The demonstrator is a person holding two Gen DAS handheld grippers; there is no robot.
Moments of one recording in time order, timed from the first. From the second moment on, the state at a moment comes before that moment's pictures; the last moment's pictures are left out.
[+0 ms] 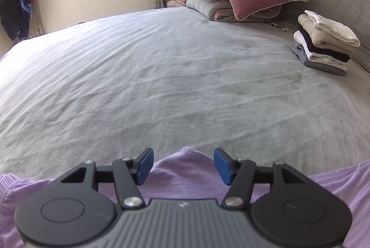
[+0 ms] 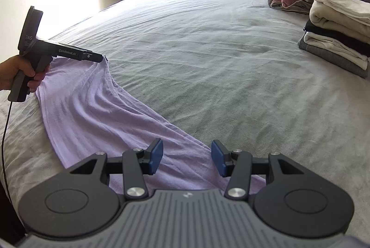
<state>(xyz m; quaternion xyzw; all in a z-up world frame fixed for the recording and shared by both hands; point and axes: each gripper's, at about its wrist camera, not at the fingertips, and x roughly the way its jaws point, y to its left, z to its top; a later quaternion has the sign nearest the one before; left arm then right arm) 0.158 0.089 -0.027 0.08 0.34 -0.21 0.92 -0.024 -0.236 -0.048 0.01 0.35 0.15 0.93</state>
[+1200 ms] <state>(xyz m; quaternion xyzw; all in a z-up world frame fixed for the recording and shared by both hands) 0.105 0.120 -0.030 -0.01 0.27 -0.09 0.96 -0.016 -0.173 -0.038 -0.03 0.31 0.18 0.93</state>
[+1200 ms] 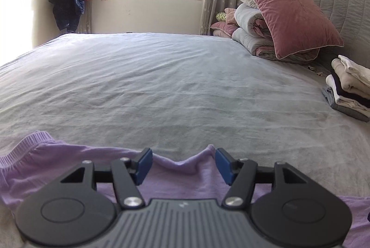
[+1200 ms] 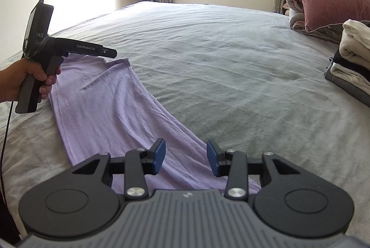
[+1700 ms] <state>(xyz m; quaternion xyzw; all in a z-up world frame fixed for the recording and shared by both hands) 0.083 0.242 -0.043 -0.08 0.29 0.08 0.95 -0.018 -0.178 -0.048 -0.01 0.34 0.15 0.93</state>
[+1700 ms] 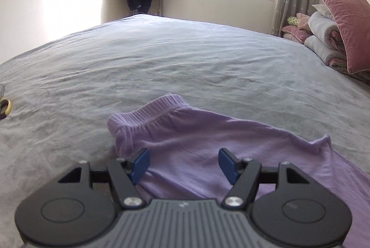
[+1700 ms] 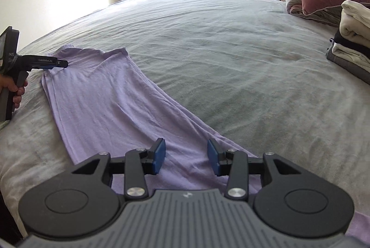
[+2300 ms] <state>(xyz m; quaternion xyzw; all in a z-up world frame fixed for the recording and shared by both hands) 0.147 0.231 -0.048 0.00 0.31 -0.03 0.95 0.089 -0.026 -0.033 0.00 0.32 0.26 0.91</state>
